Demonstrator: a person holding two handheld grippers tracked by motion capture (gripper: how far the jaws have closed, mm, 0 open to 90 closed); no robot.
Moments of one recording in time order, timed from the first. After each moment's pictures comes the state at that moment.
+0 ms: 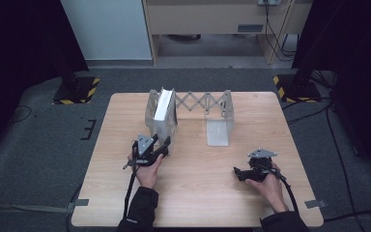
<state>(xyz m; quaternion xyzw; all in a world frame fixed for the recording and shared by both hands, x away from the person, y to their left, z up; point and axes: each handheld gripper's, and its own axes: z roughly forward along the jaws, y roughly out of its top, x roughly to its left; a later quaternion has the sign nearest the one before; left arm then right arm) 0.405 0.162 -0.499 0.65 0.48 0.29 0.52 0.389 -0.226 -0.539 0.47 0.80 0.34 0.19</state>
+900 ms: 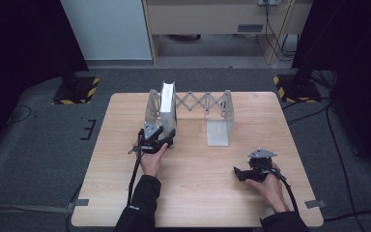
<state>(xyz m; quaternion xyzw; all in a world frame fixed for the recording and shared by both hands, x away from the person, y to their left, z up) 0.437 0.160 -0.487 0.67 0.49 0.24 0.50 0.389 -0.226 -0.539 0.47 0.80 0.34 0.19</state>
